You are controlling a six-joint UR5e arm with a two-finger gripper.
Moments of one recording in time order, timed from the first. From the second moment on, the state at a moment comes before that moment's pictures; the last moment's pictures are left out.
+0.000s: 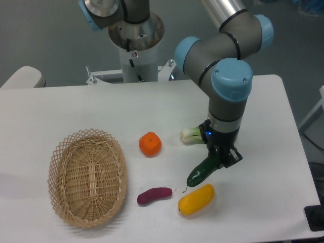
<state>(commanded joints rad) 2.55 -2.00 -1.43 -1.09 1.52 1.57</state>
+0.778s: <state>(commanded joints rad) 2.68 -2.11 -1.47 -0.99 1.52 1.98</state>
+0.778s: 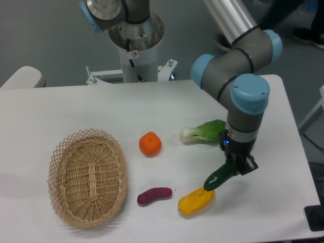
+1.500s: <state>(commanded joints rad) 2.70 -2.15 -1.57 -0.99 1.52 2.11</state>
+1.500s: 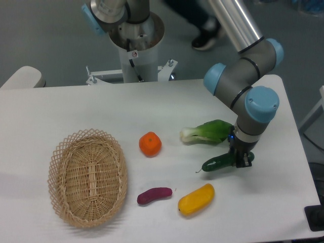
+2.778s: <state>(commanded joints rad) 2.55 -2.06 -1.49 -0.96 1.51 1.66</state>
